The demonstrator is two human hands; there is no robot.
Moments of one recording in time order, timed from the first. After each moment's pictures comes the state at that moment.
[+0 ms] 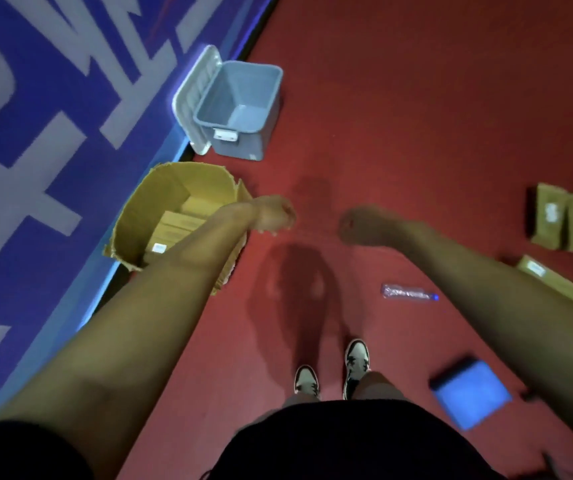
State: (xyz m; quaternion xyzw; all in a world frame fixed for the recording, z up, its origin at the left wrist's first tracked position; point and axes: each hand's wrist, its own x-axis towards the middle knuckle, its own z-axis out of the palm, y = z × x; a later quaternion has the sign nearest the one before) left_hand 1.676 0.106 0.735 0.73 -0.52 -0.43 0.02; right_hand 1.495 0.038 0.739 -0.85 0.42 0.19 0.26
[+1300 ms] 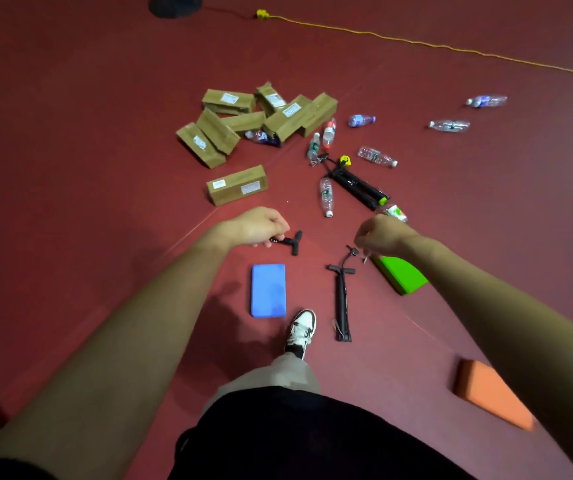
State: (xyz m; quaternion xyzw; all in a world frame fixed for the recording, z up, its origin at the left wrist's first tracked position) left_hand 0.955 0.140 0.709 0.39 -0.78 -0.47 -0.14; right_hand 0.767 0.290 0.706 -0.42 0.83 -0.05 0.35
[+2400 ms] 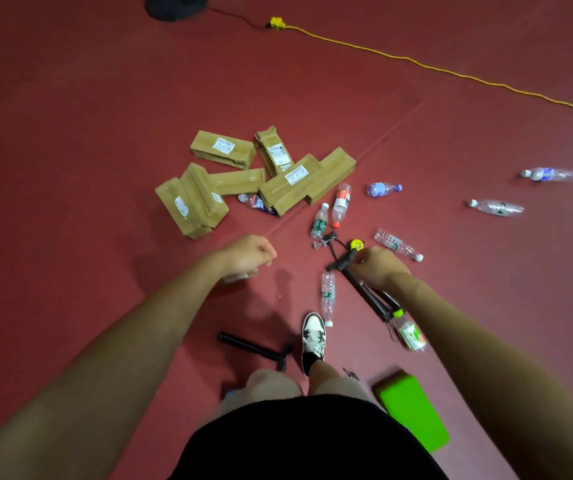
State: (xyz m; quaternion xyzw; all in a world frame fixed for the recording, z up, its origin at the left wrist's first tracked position) left_hand 0.623 -0.280 0.640 0.46 -0.72 -0.50 -0.14; right_hand 0.415 -0.140 0.623 -0.40 0.83 -0.03 0.38
